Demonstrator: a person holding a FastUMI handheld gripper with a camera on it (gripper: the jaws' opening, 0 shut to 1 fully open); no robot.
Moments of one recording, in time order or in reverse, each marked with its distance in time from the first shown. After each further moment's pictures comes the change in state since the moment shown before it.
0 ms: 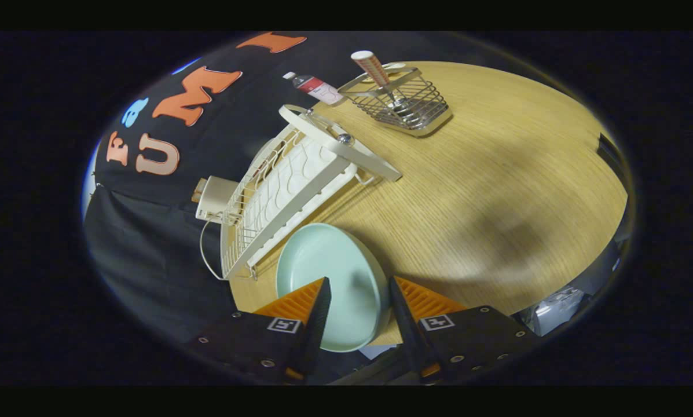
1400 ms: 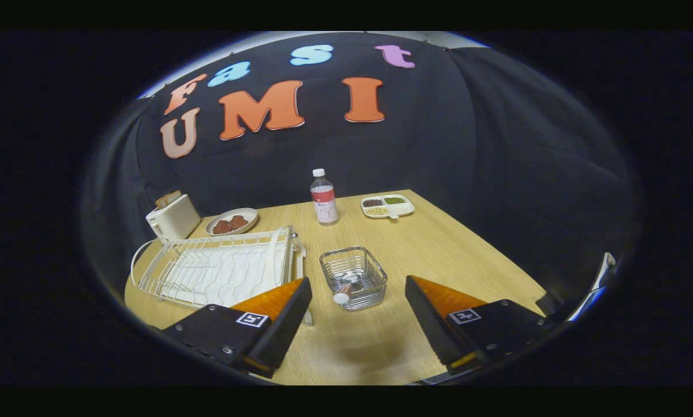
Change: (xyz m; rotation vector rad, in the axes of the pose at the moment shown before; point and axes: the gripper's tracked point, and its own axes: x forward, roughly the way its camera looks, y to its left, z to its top) arm -0.075 -0.005 0.223 -0.595 -0.610 -0.291
